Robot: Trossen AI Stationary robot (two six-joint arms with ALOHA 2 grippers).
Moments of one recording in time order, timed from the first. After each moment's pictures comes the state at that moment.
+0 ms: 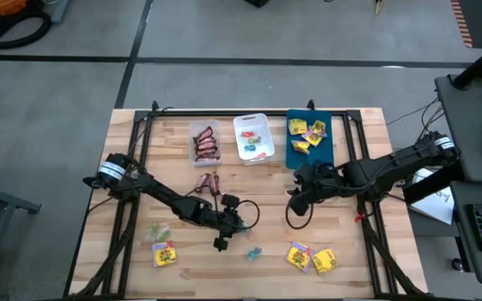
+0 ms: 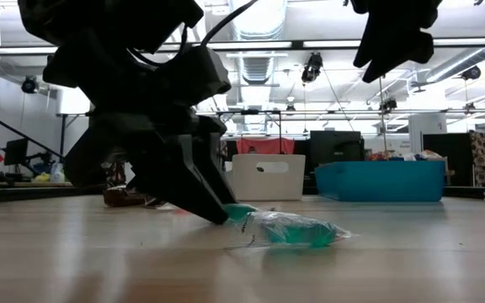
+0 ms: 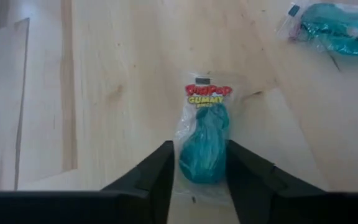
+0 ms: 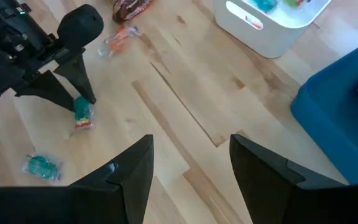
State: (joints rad) left arm -0.34 1.90 0.92 0.16 -0.22 0.05; right arm 0.29 1.27 1.05 -0.80 0.37 0.85
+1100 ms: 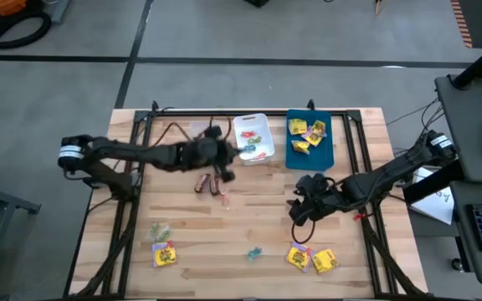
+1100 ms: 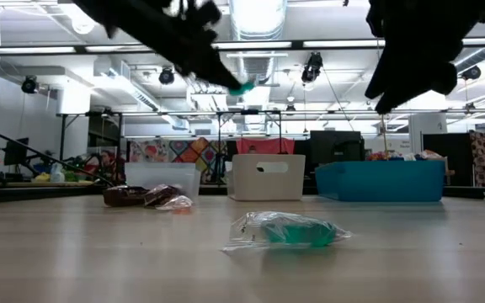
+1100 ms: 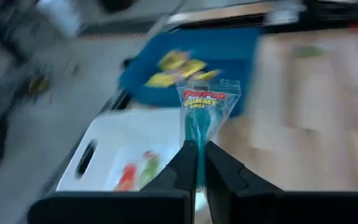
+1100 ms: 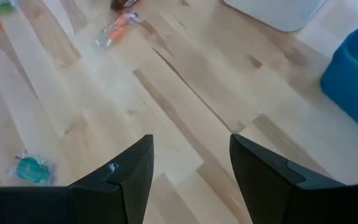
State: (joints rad) left arm 0.10 1.46 0.91 0.10 -0.33 0.13; right arm 0.41 1.29 0.84 -0.56 0.47 1.00
